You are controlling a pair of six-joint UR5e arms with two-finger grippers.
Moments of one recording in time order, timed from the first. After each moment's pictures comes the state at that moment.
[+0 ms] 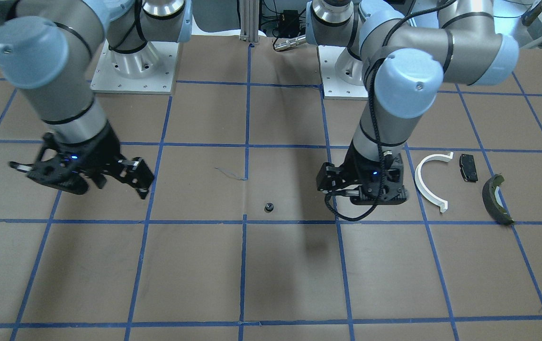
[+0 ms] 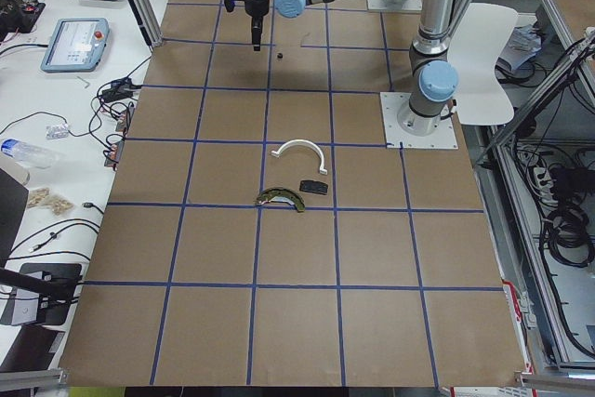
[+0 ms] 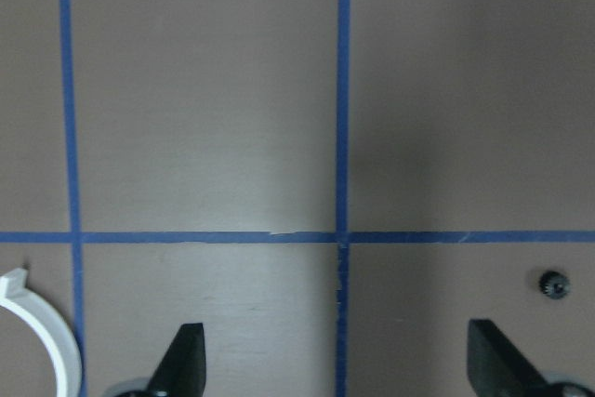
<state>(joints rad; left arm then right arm) -1.66 -1.82 -1.64 -1.20 1.58 -0.11 1.51 -1.42 1.68 -1.95 -1.51 0.24</state>
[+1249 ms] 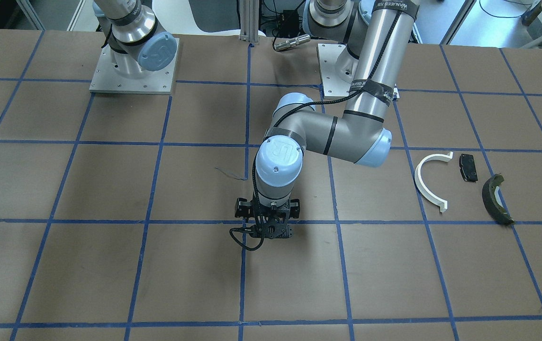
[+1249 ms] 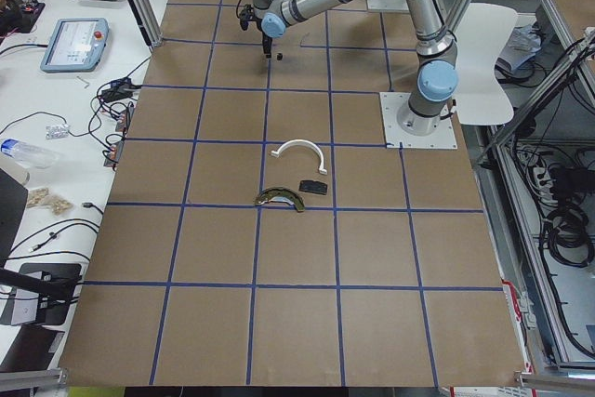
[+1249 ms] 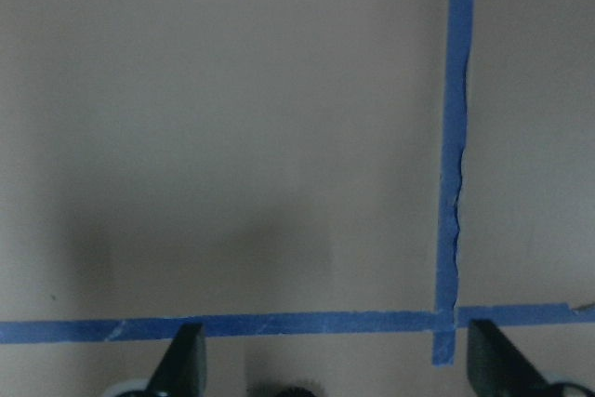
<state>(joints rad) -1.88 -2.12 -1.69 -0.95 1.53 -0.29 0.69 -1.19 1.69 -2.13 -1.56 -1.03</state>
